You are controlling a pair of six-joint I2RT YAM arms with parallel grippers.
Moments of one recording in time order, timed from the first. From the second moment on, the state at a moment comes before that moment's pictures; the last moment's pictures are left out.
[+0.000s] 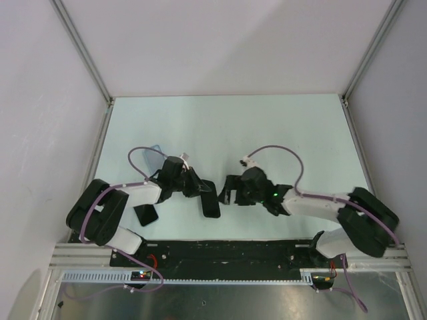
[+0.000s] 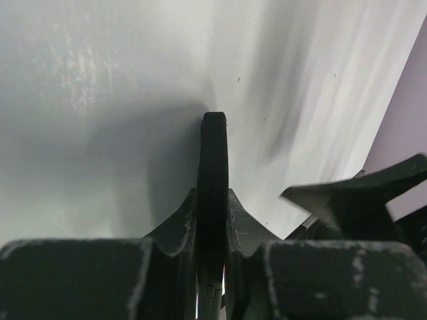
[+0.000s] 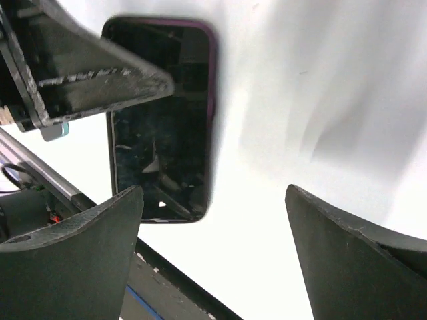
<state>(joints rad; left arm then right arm) -0.49 1.49 0.51 0.20 0.37 -0.97 0.94 1.46 0.67 0.09 0.00 0.85</state>
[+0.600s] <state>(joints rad) -0.49 1.13 0.51 0.19 0.63 -0.92 0.56 1.37 0.57 0.65 -0.65 0.95</state>
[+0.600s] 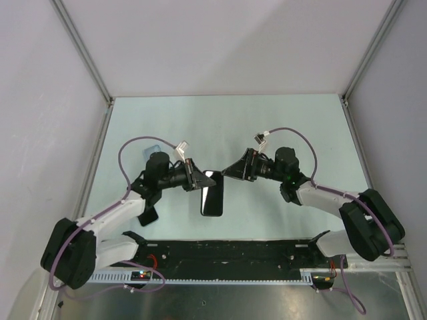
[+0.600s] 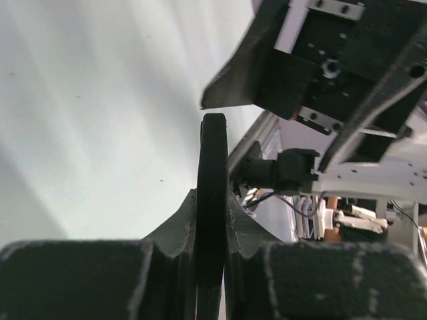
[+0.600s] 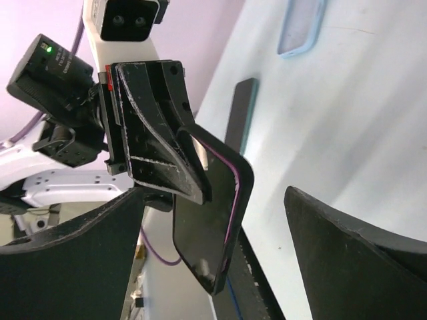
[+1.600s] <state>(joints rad) -0.48 1.10 0.52 0.29 0.76 -1.03 0.63 1.41 0.62 0.71 -0.64 1.02</state>
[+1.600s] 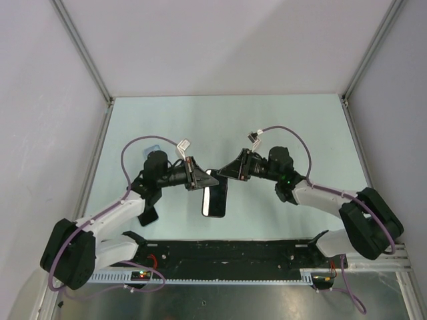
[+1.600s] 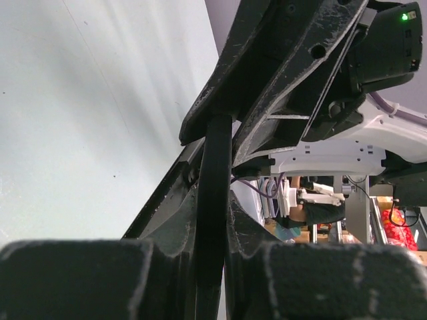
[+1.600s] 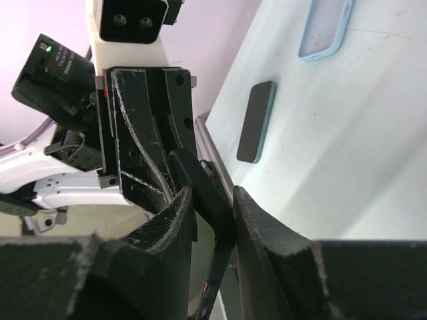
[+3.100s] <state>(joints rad) -0.52 1.21 0.63 0.11 0.46 -0.98 0.86 1.12 0.69 0.01 -0.09 0.73</state>
